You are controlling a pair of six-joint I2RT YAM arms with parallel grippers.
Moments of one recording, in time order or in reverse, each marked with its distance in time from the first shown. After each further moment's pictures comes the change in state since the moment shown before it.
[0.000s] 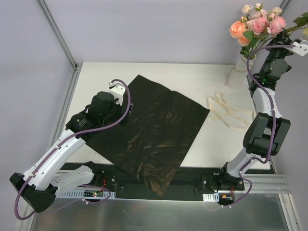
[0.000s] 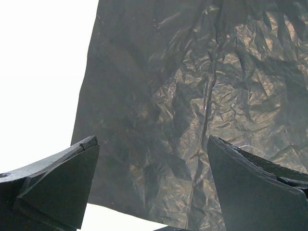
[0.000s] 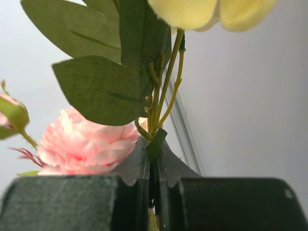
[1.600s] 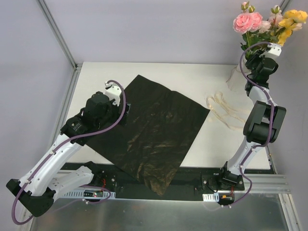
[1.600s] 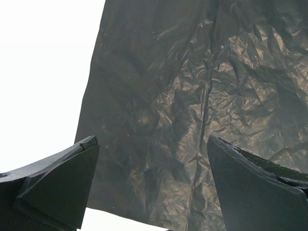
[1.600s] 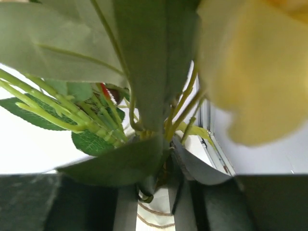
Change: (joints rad) left arm 0.000 -0.060 -0.007 0.013 0.007 0.011; right arm -0.003 0.225 0.040 -0.422 -0.264 -0.077
